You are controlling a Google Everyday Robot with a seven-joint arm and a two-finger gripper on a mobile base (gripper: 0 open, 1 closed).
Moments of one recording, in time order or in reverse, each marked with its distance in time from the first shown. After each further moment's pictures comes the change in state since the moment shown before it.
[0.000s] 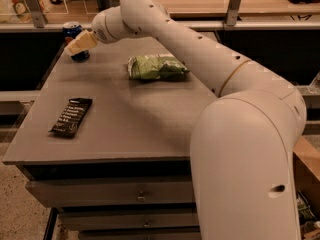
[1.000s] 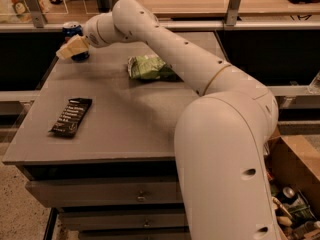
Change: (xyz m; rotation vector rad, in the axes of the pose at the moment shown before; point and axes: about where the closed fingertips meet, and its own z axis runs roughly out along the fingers) arm 0.000 0.013 0.039 -0.061 -0.032 0.009
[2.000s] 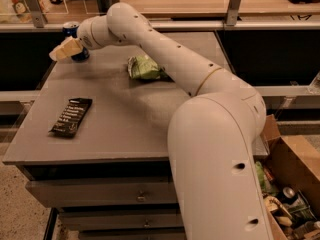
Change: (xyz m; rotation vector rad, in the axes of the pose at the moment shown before) arm -0.003 0.008 0.022 -0.021 -0.033 0.003
